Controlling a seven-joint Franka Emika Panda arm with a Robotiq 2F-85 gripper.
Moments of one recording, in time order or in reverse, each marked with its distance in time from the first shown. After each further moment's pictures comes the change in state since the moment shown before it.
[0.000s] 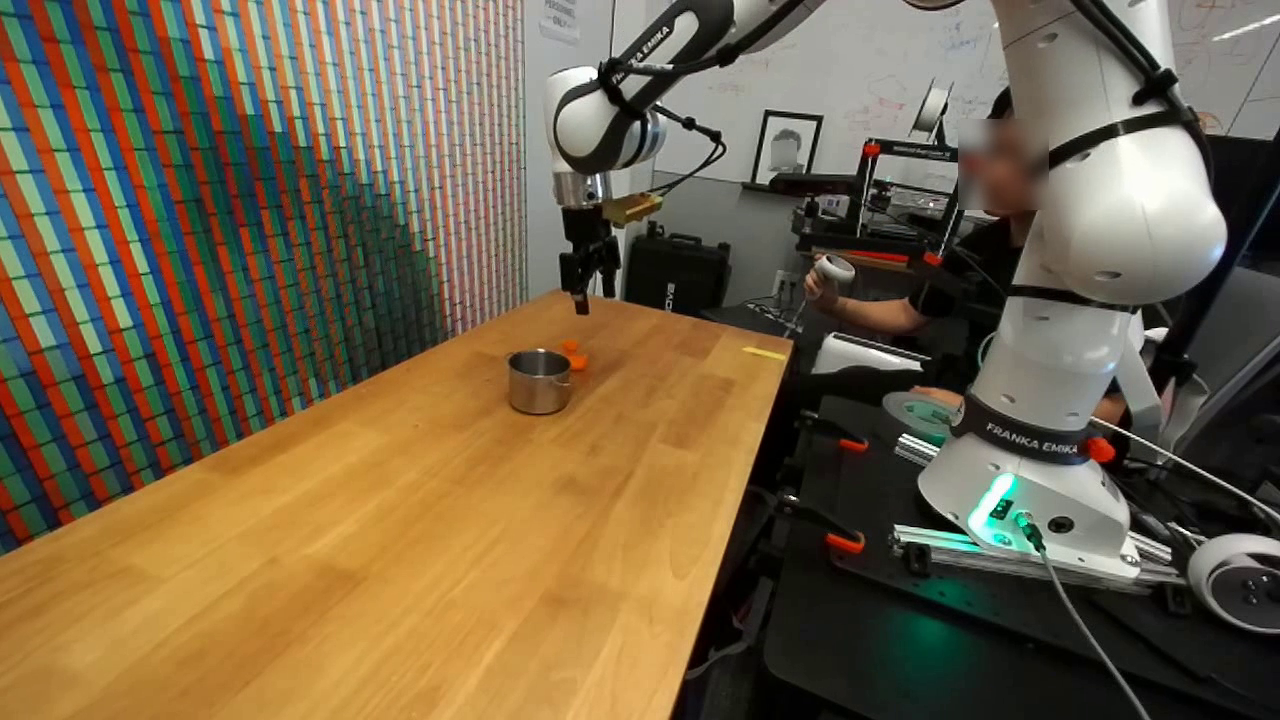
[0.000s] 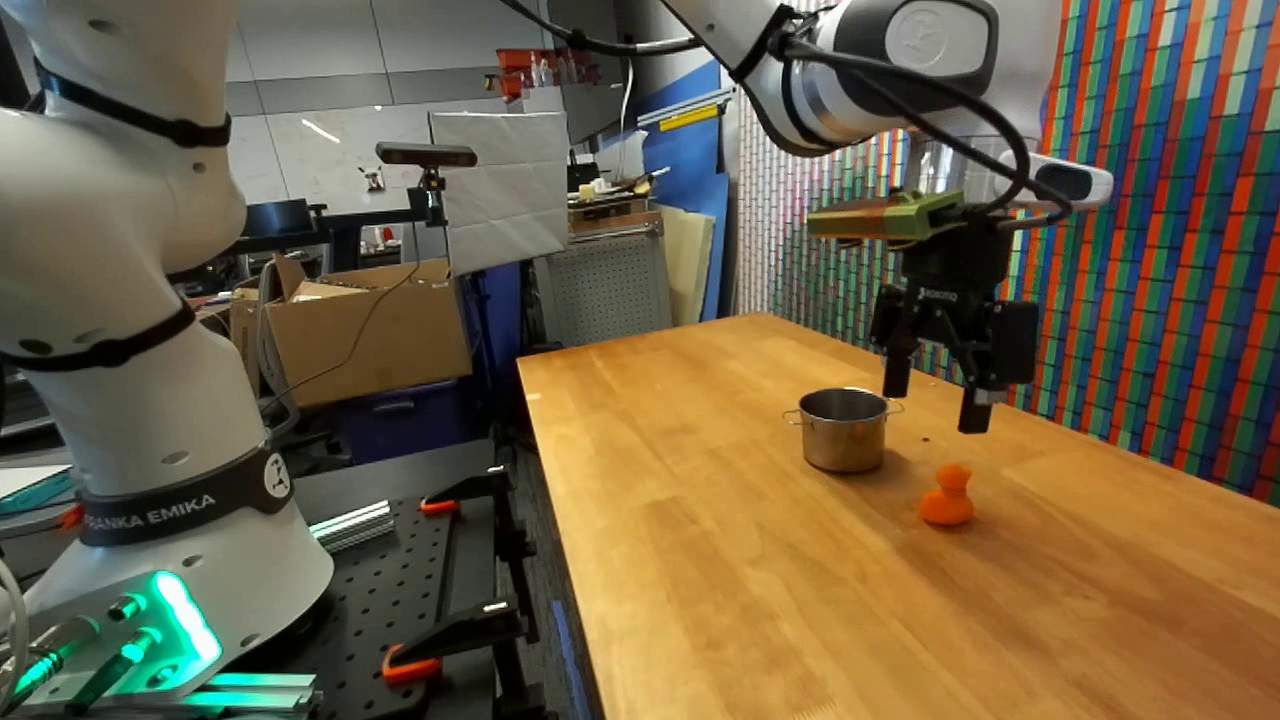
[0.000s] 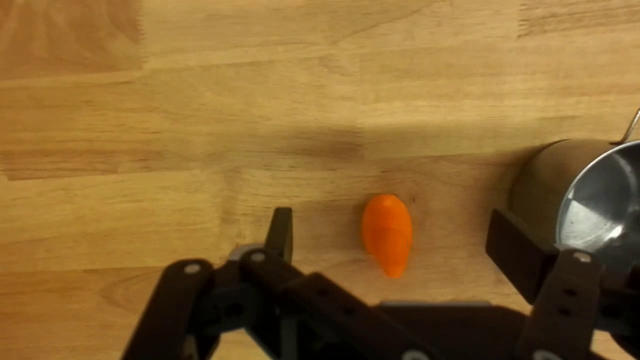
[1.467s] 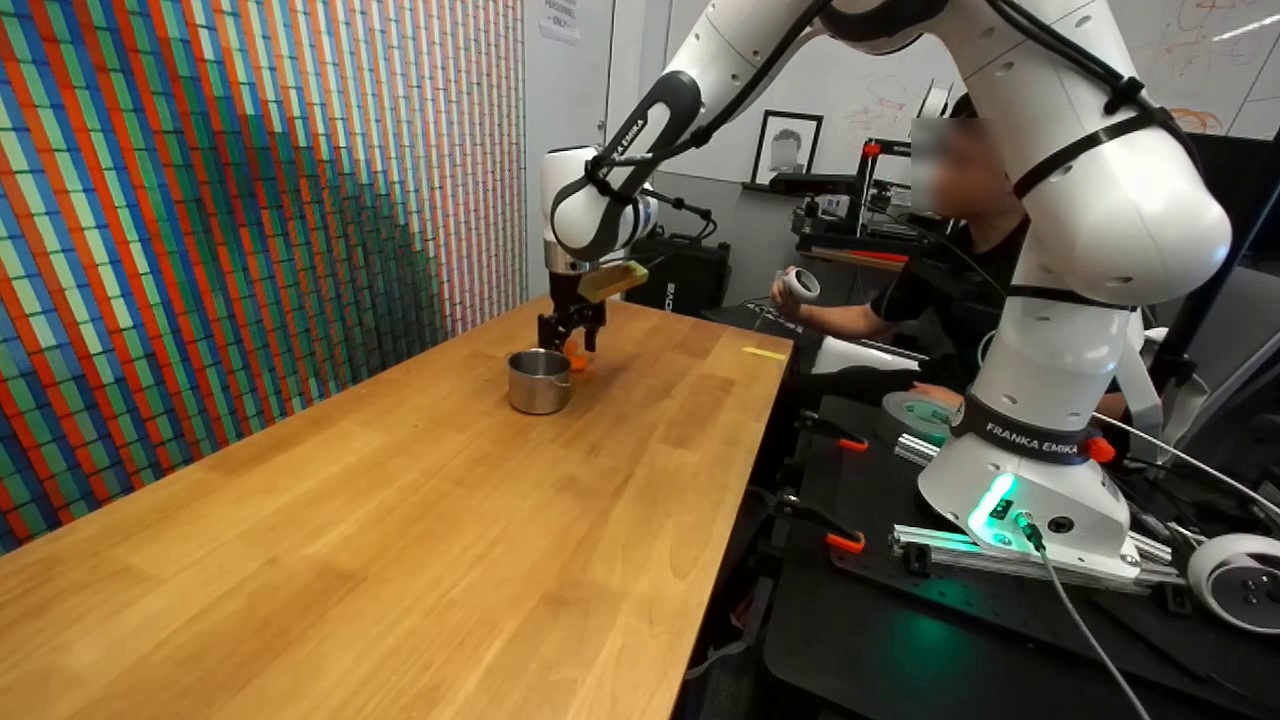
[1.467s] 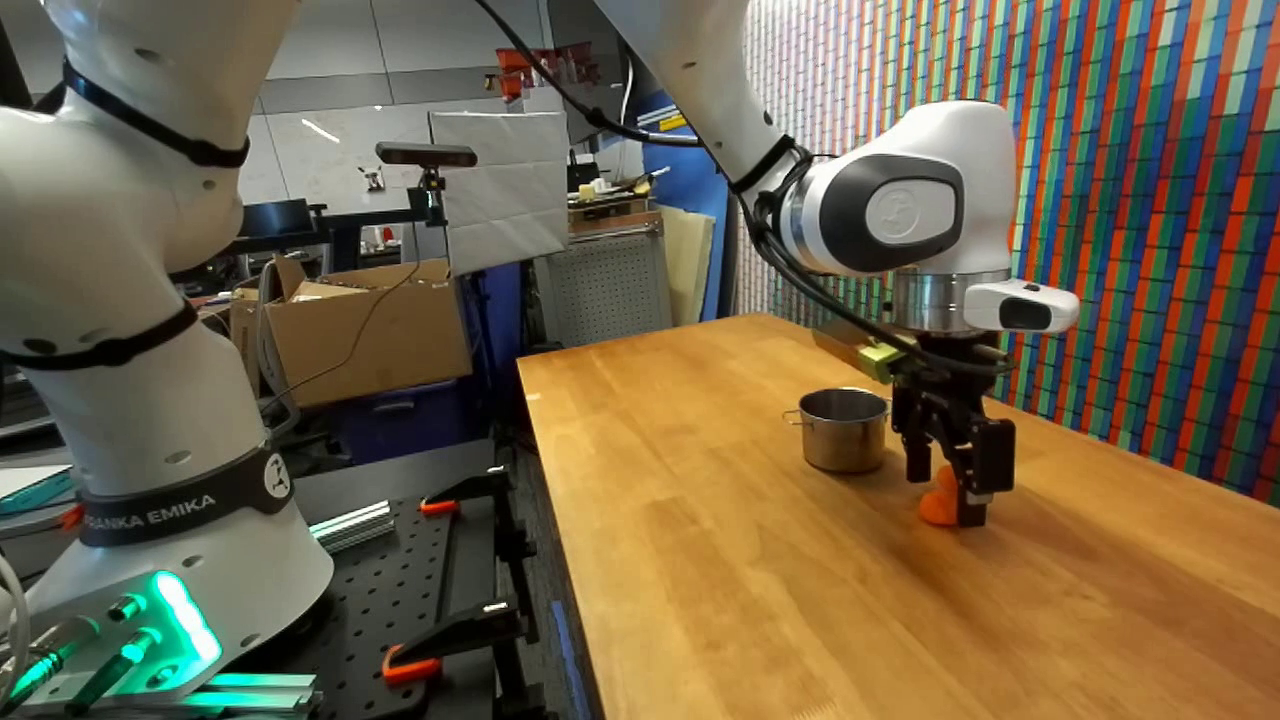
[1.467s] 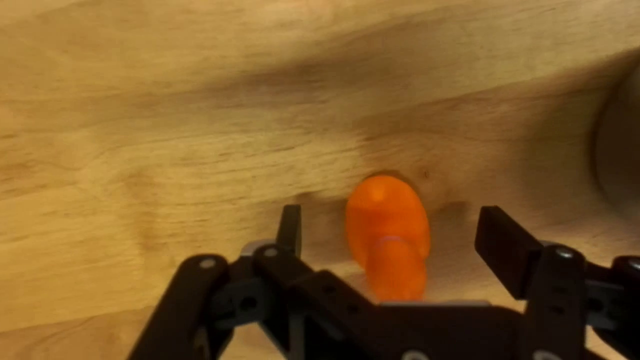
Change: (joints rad) arm 0.031 0.187 -0.008 -0.013 0.004 0.332 0.207
